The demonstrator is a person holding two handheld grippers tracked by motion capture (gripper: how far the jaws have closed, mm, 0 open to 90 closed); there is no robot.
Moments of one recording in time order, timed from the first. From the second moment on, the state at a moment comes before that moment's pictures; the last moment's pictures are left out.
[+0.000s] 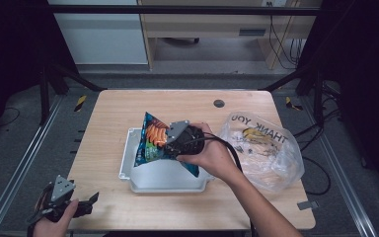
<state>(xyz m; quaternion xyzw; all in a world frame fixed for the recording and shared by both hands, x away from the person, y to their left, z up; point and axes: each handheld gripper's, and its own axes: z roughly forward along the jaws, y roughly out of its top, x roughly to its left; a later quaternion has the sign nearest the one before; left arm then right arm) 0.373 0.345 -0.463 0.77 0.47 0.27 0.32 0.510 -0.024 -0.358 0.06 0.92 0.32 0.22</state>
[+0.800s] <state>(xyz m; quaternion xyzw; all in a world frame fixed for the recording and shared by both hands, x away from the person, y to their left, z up) 0.373 0.344 -0.465 0.78 0.47 0.27 0.32 0.520 -0.011 -0.393 0.05 0.94 0.28 0.19</state>
